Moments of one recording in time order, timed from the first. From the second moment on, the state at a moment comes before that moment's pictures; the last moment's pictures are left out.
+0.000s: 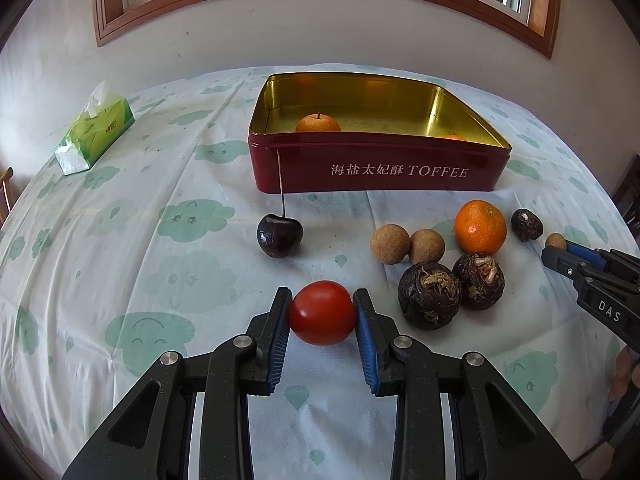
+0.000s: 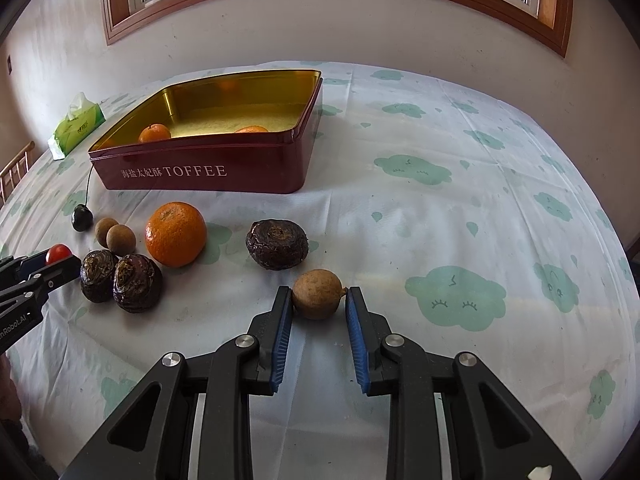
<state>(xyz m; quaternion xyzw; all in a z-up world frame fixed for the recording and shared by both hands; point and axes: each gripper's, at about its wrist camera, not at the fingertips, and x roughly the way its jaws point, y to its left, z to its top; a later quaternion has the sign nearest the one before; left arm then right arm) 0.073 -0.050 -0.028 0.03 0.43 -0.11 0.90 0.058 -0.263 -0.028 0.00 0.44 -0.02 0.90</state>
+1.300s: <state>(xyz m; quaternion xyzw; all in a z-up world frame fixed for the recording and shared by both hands) 0.158 -0.042 0.039 0.01 0.37 -0.11 0.92 0.133 -0.223 0.042 -0.03 0.38 0.03 0.92</state>
